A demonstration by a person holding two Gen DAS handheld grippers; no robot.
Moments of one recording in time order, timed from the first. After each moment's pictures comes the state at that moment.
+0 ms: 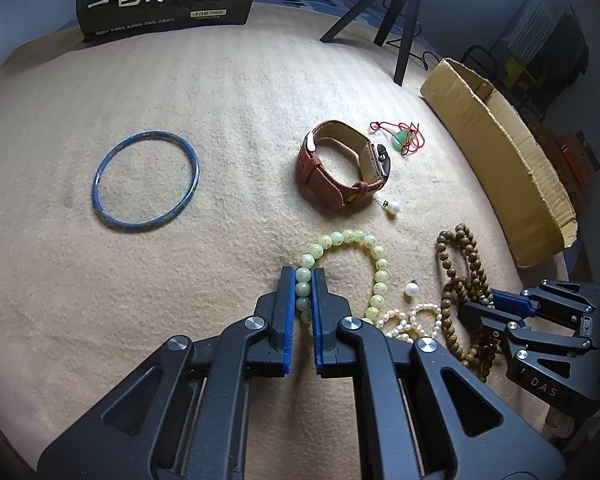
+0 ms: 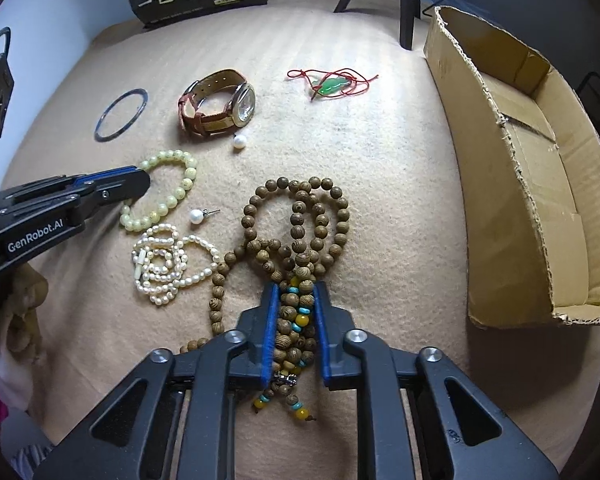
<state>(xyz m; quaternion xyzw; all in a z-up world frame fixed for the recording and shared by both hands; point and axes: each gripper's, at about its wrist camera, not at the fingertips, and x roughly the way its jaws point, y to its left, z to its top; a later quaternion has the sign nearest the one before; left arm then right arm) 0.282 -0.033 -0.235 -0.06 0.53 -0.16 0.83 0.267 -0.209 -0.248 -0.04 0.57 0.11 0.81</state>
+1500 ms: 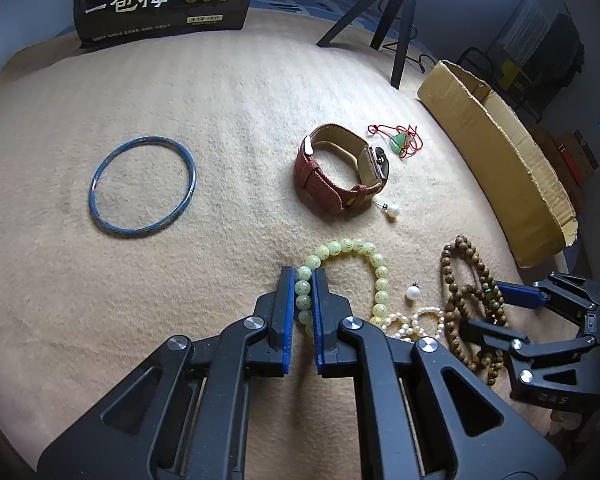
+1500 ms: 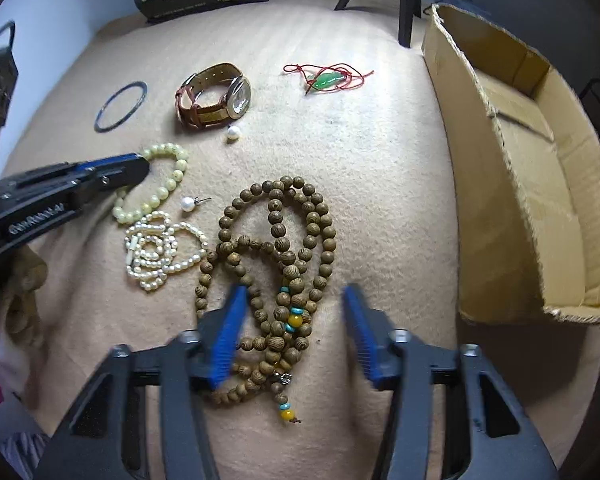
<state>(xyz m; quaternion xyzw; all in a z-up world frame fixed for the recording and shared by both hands) 0.282 -0.036 -0.239 -0.06 0.51 -0.16 0.84 0.253 -0.224 -0.246 -0.06 0.57 0.11 0.81</state>
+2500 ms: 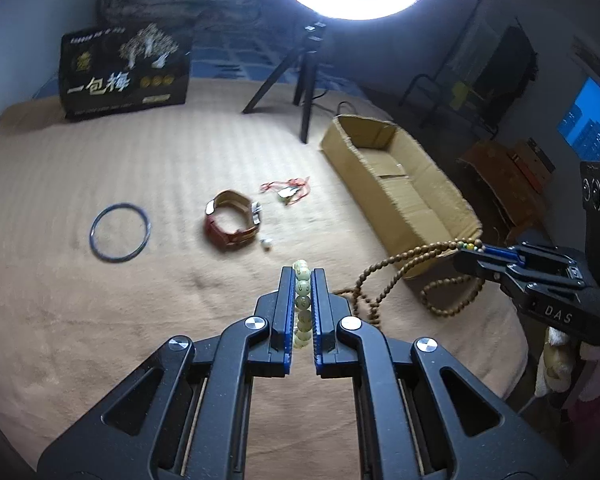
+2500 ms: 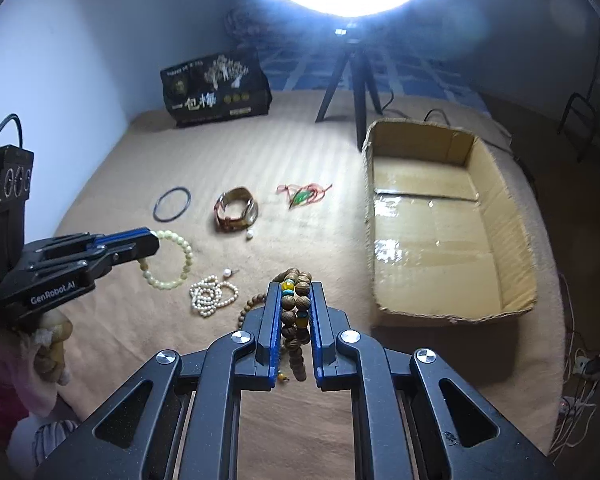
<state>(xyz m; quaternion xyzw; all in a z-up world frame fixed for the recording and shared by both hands) 0.225 -0.069 -0.135 -0.07 0.45 -0.23 0.86 0.196 -0.280 -0.124 0.01 0.45 0.13 0.88</state>
